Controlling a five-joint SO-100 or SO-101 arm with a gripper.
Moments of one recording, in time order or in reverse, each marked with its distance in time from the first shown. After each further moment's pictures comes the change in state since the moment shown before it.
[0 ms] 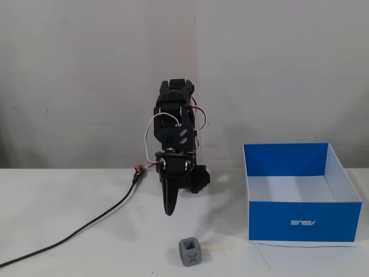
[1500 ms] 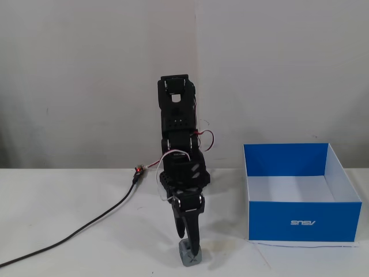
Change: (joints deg) arm -6.2 -35.2 -13.2 -1.8 -0.1
